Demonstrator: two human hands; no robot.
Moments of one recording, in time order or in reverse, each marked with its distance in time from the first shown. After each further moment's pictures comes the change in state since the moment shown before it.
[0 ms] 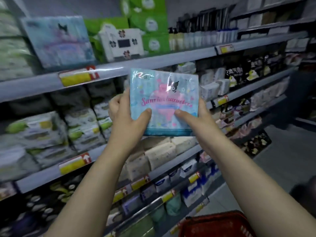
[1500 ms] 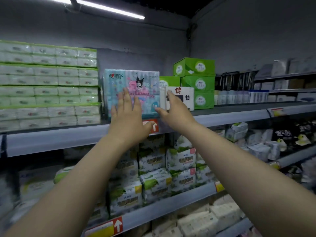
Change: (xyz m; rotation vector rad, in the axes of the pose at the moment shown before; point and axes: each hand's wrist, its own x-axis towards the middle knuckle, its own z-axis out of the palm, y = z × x) left_hand 0.175 -0.057 -0.142 0.957 0.029 0.035; right_hand 0.193 -0.086 0.223 -0.838 -0.078 -0.575
